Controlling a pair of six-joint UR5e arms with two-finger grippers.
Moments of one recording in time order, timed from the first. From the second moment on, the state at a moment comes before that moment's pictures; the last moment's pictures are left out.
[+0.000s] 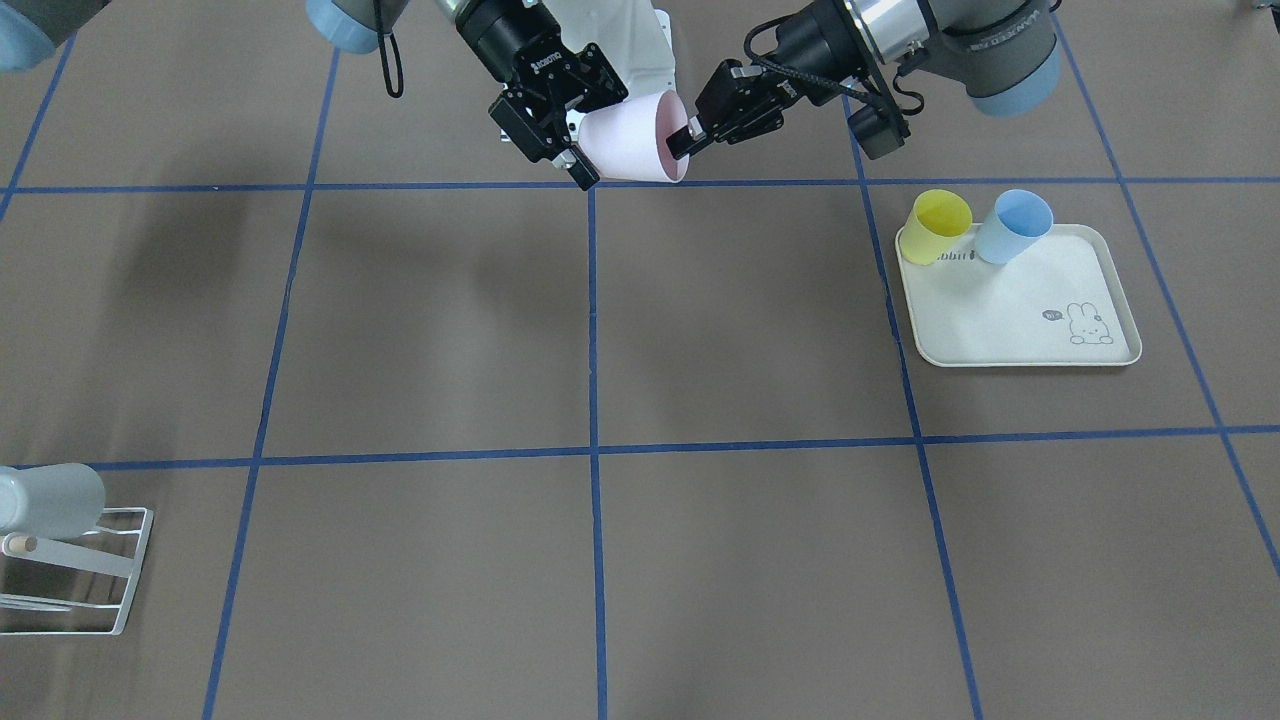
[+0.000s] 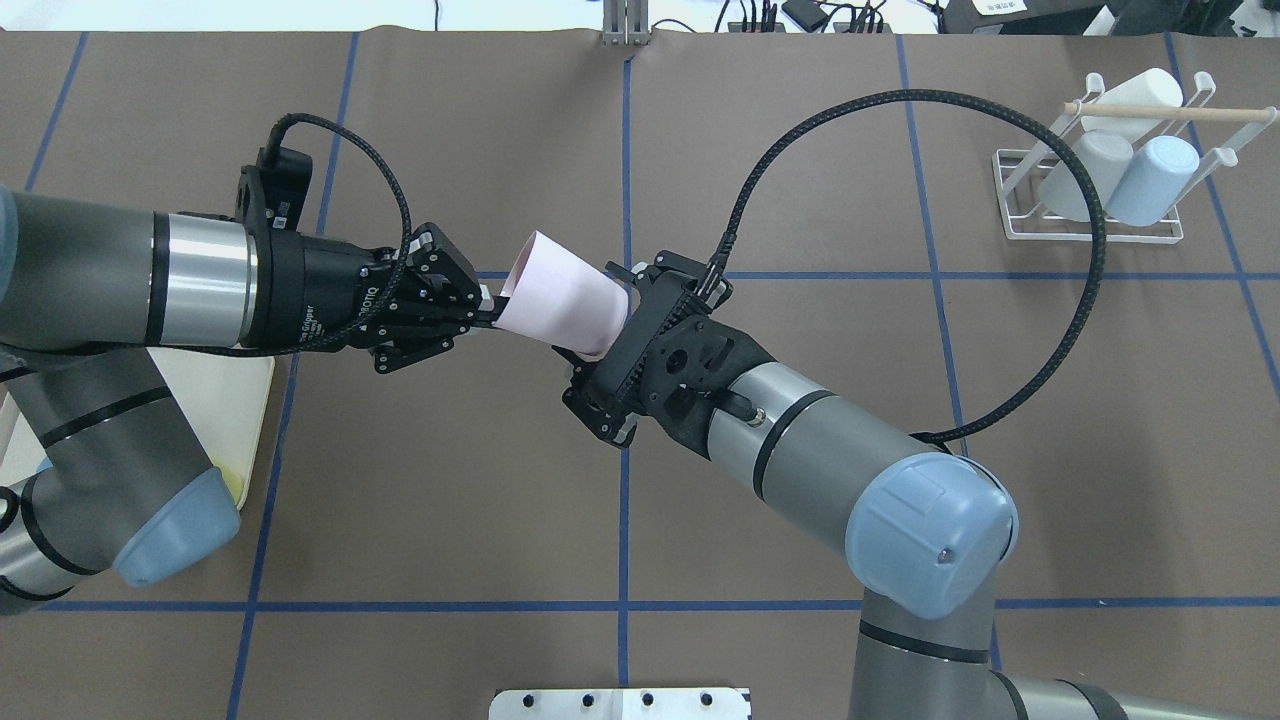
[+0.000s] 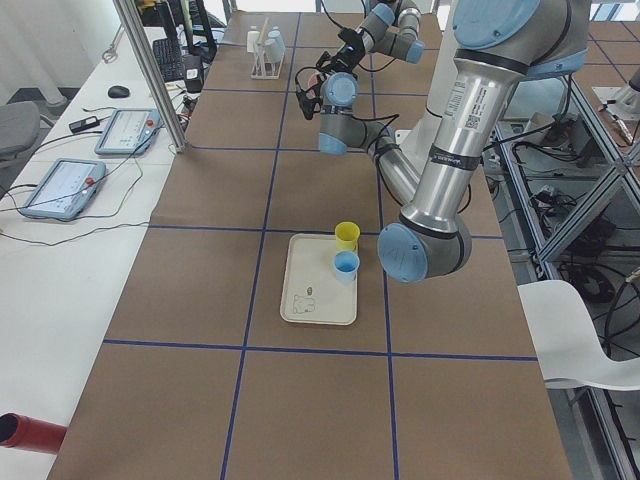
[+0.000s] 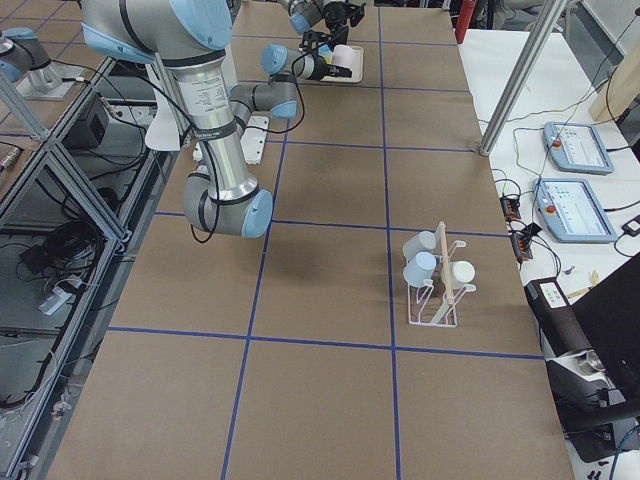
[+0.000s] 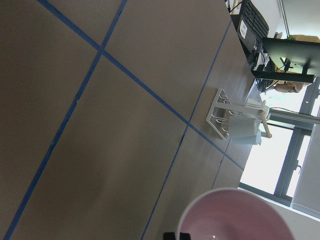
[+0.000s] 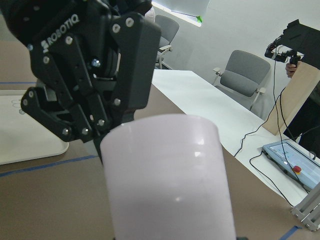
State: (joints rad) left arm -0.68 -1.94 -1.94 -2.58 -2.05 -2.06; right arm 0.29 -1.07 1.97 -0.82 1.16 0.15
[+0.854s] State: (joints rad) left arm -0.68 -1.94 -1.93 -2.58 -2.05 -2.06; right arm 0.29 -1.07 1.97 -0.82 1.16 0.15
